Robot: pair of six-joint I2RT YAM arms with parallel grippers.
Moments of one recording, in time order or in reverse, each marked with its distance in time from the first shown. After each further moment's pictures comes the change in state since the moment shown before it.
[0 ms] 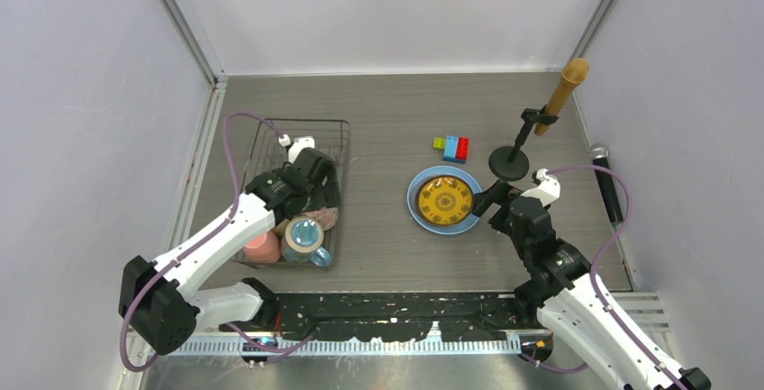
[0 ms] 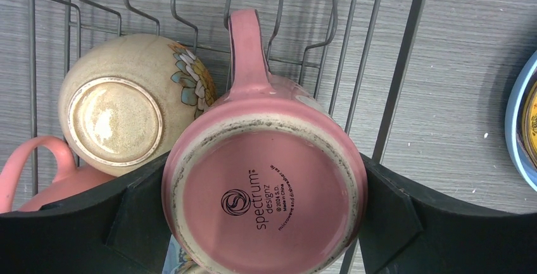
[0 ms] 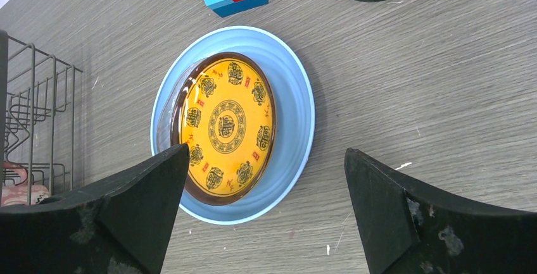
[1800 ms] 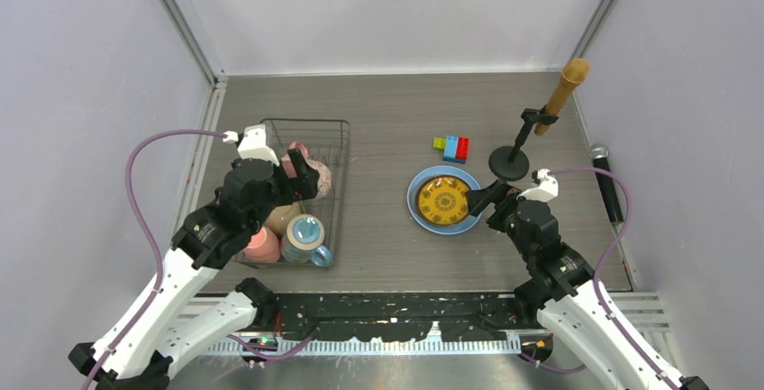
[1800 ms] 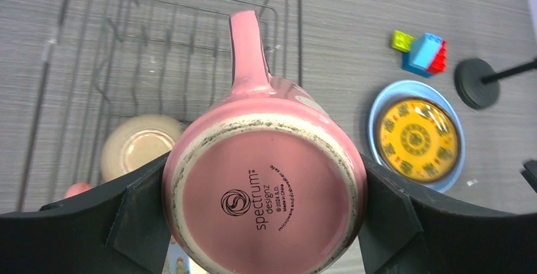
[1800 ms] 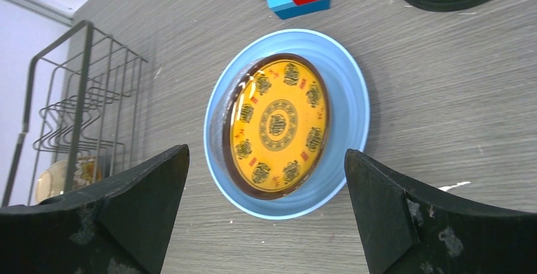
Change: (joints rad) left arm 0.000 -0.409 0.082 0.029 -0.039 0.116; right arm 0.000 -0.062 -0.018 0.071 -0.102 -0.004
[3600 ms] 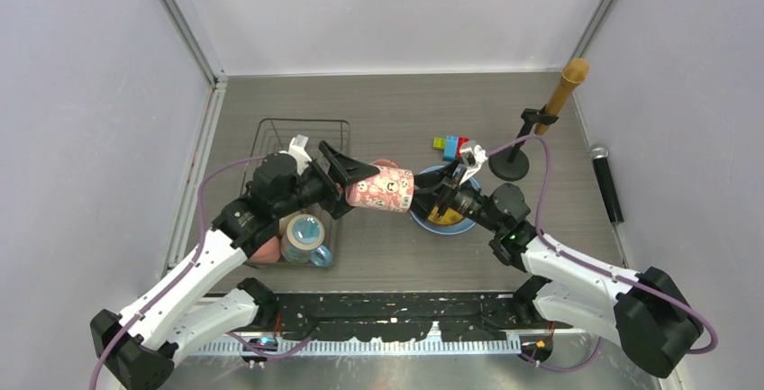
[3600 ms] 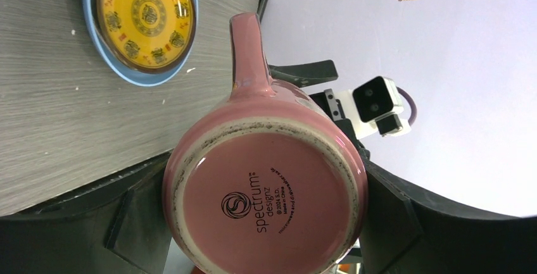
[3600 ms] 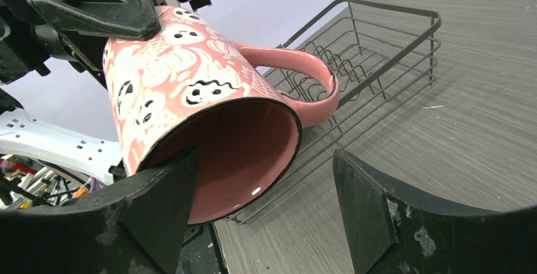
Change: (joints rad) left arm -0.001 0.107 -0.195 0.453 0.691 -0.868; right arm 0.177 0.541 -0.024 1.147 -0.651 -0.183
